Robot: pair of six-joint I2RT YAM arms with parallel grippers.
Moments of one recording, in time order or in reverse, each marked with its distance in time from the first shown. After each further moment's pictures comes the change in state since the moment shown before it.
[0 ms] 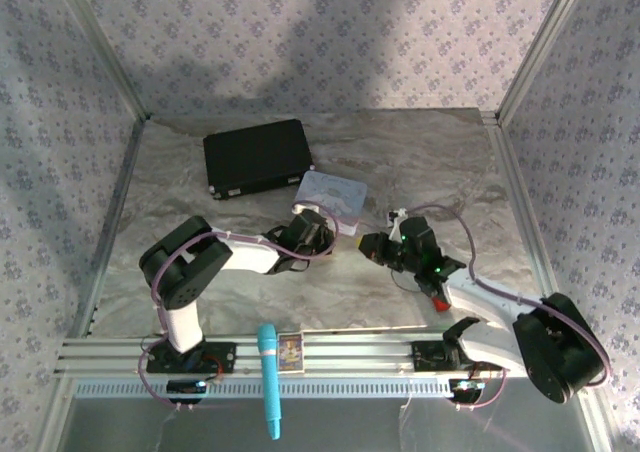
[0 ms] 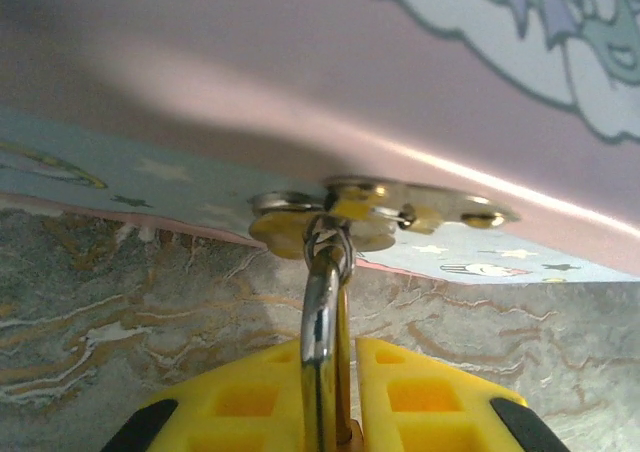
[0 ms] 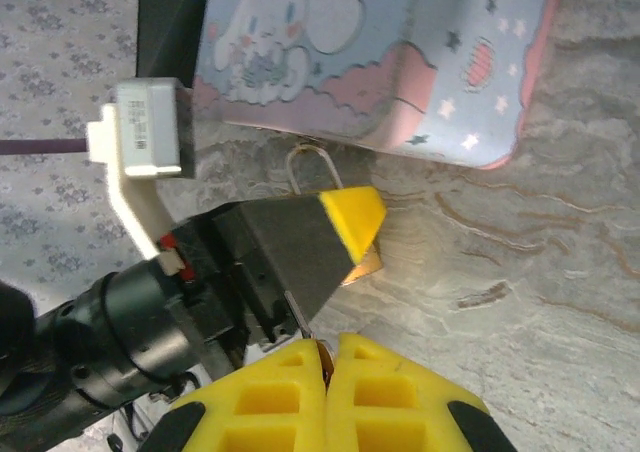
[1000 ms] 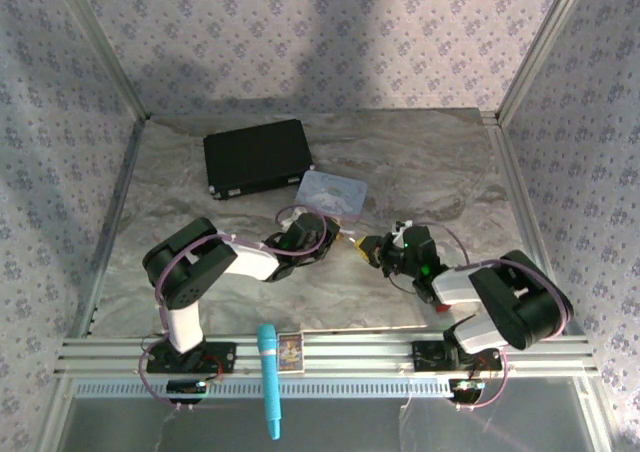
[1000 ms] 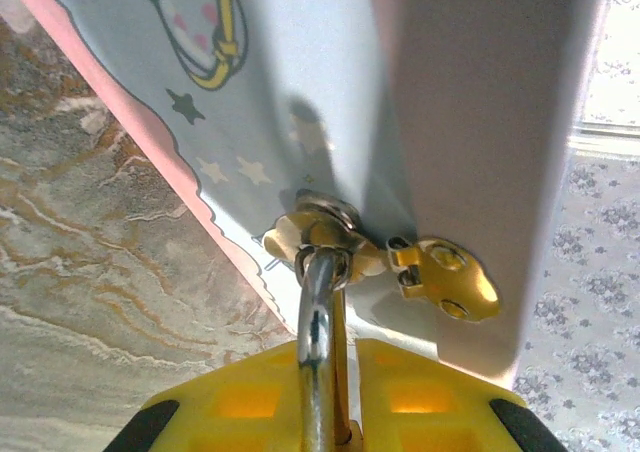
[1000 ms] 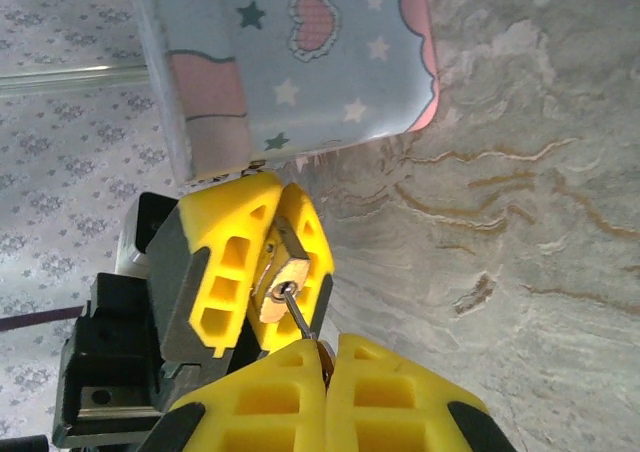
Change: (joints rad) left arm -0.027 0.014 -0.060 0.290 -0.053 -0.779; right arm -0.063 0.298 -0.124 0.522 -0.101 0.444
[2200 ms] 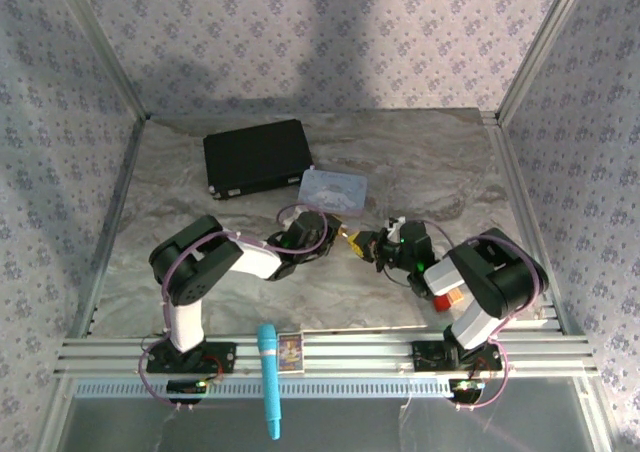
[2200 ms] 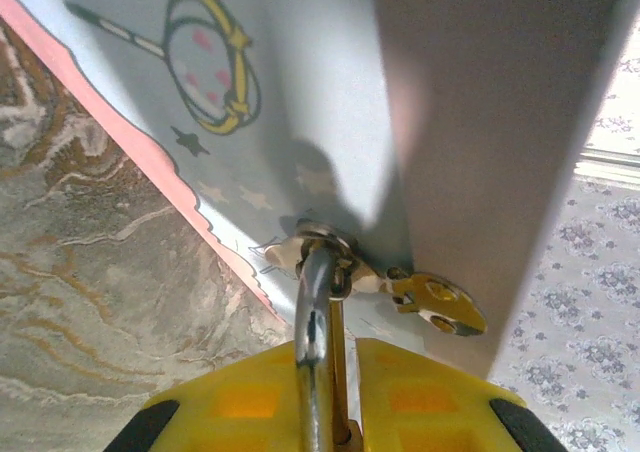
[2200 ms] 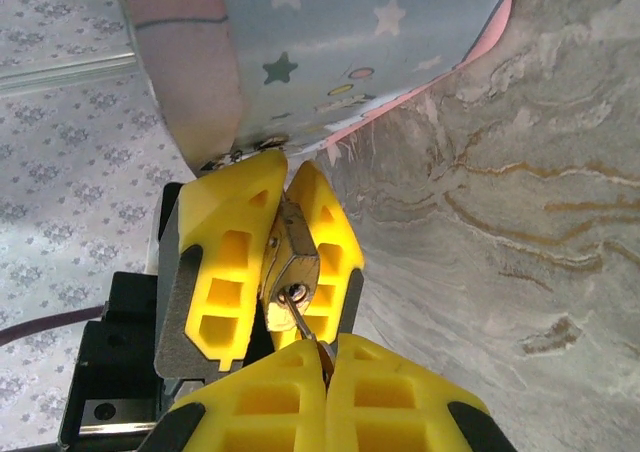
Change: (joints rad) left arm 0.007 0.040 0.017 0.078 0.001 -0.059; right arm -0.016 0.202 0.050 0.220 -0.084 0.089
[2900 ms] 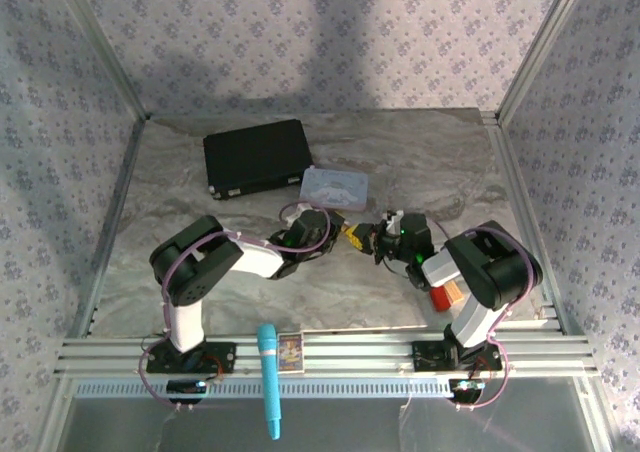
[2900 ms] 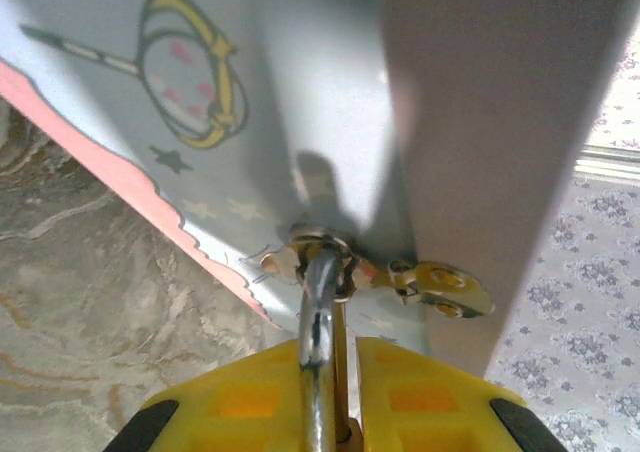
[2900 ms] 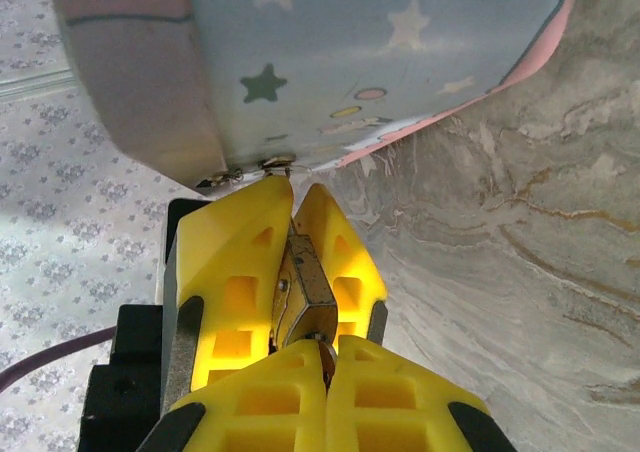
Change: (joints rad) left arm -0.015 0.002 0.033 0.002 -0.018 0.013; right arm -0.040 0.031 0.069 -0.008 -0.079 0.039
